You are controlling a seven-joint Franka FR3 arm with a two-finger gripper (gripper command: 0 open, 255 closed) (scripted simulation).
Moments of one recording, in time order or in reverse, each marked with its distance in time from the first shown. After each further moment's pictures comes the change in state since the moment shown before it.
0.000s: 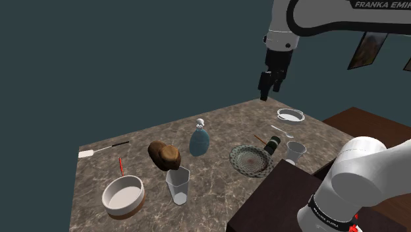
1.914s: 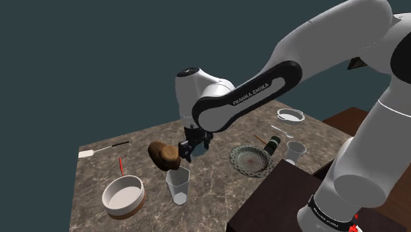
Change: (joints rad) arm 0.068 0.723 0.423 0.049 -0.032 0.611 0.579
